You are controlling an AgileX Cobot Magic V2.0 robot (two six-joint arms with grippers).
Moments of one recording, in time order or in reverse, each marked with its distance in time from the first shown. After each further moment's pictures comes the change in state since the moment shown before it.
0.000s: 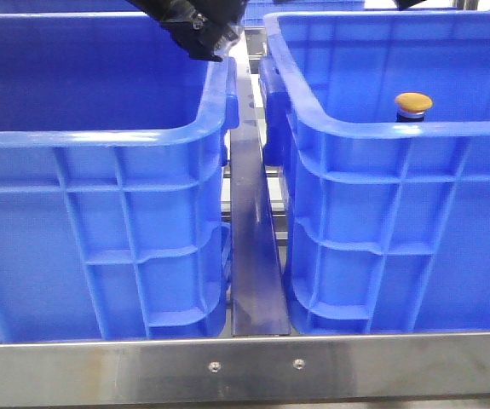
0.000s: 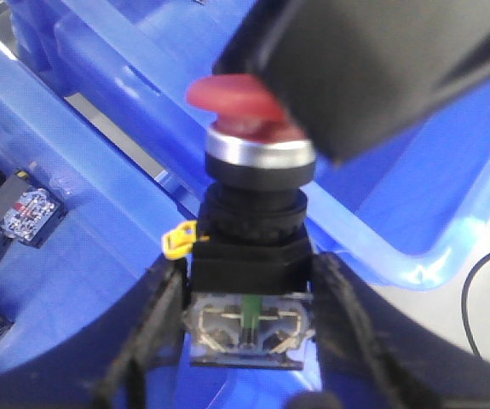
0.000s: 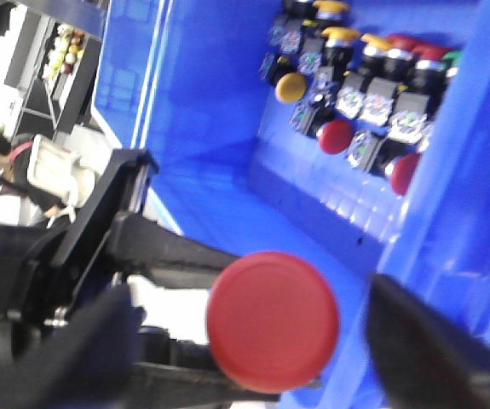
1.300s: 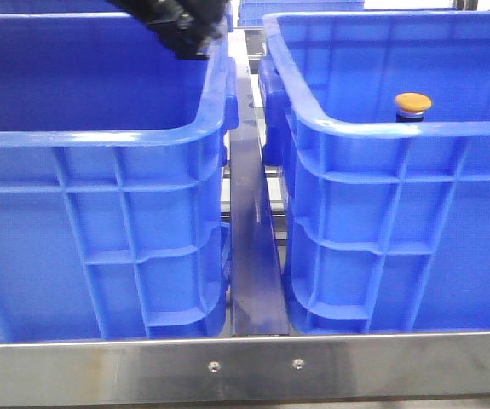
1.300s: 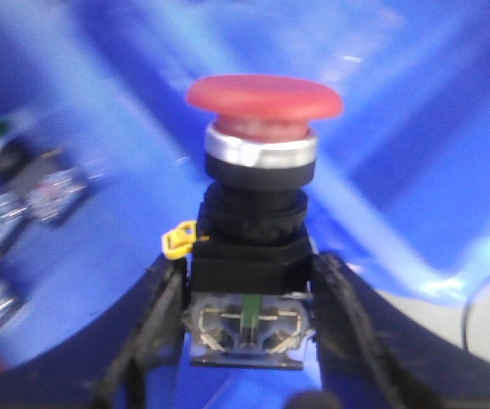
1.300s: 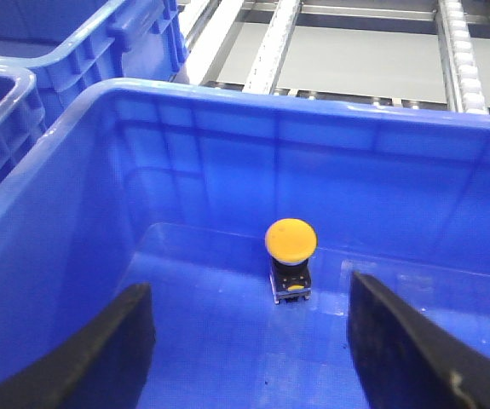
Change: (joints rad) left arm 0.019 0.000 0.000 0.008 0.002 -0.050; right arm -0.013 -0.550 0.569 -0.277 -1.089 -0.372
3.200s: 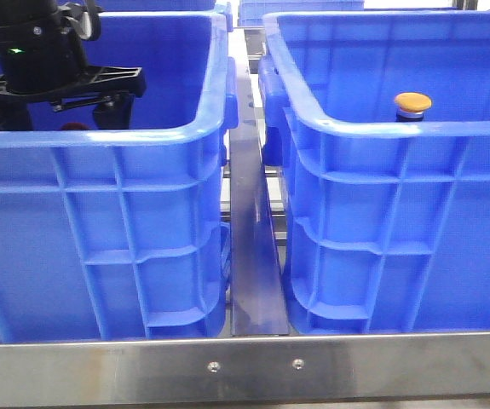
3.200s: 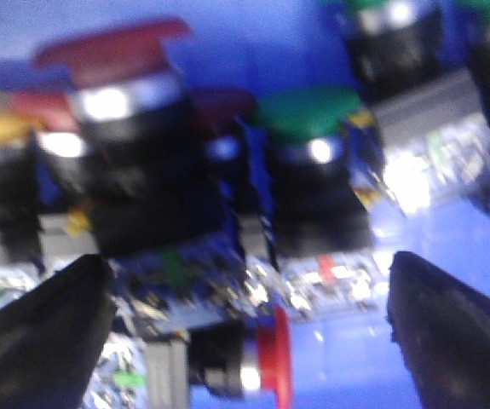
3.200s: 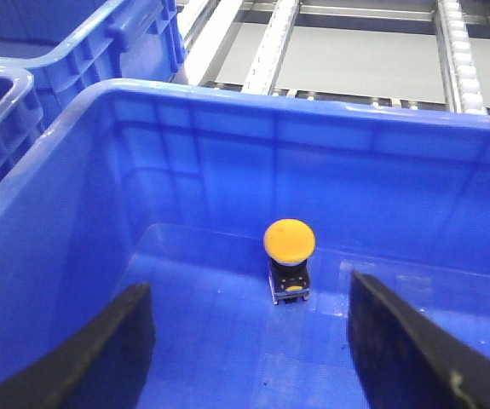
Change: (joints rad) left arm 0.364 0.505 -0.301 0.231 0.289 -0.461; right arm 0.000 0.000 0.000 0.000 -0.002 0.000
